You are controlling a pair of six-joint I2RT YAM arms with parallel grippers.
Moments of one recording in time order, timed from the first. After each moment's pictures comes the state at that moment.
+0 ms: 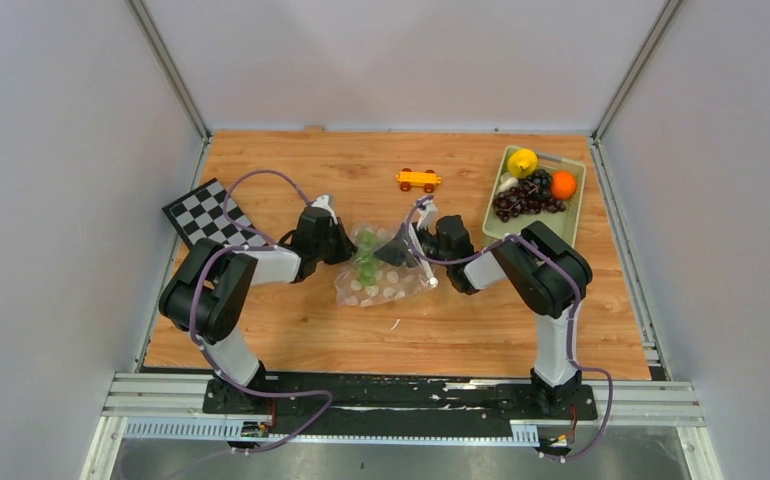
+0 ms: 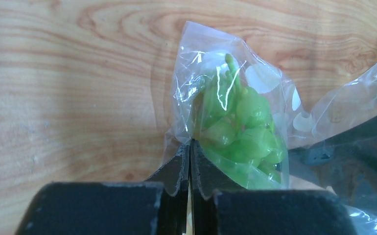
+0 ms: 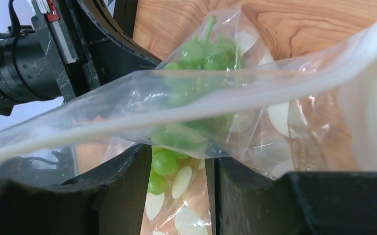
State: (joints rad) left arm -0.42 1.71 0.71 0.32 0.13 -0.65; right arm 0.59 2.00 0.78 0.95 -0.49 0.73
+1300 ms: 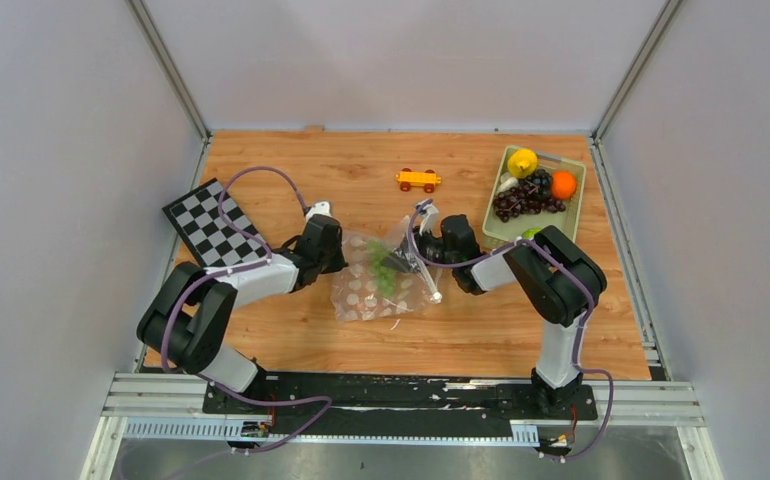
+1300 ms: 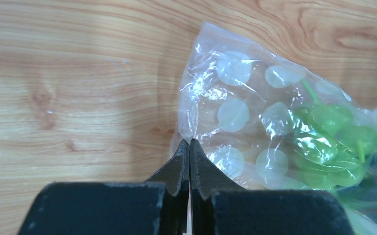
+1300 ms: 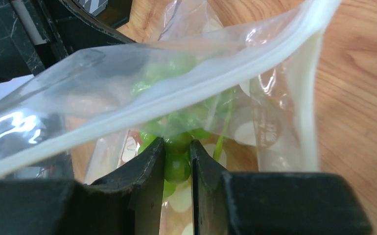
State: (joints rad) left arm -0.53 1.52 0.69 0.03 -0.21 -0.59; right arm 0.58 1.91 0.74 0.82 -0.56 0.58
